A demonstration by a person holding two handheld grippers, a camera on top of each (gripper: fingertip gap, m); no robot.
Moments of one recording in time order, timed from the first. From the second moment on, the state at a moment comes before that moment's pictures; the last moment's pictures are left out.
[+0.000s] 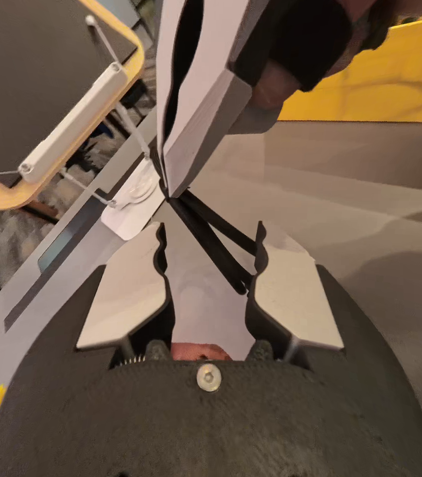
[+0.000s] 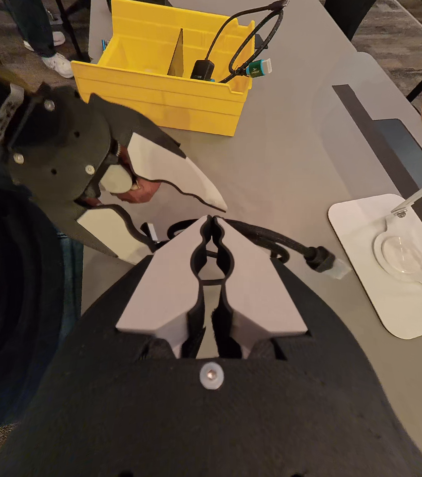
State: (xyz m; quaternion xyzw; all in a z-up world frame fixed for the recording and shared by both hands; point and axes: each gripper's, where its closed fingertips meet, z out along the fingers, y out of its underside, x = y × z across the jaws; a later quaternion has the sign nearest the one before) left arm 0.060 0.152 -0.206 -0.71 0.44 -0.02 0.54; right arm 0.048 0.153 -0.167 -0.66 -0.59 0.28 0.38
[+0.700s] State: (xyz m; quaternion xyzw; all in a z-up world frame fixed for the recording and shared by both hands) left arm 0.036 0.165 -0.176 -0.62 0.63 0.07 0.46; right arm 0.068 0.149 -0.163 -0.47 -0.79 -0.02 0.39
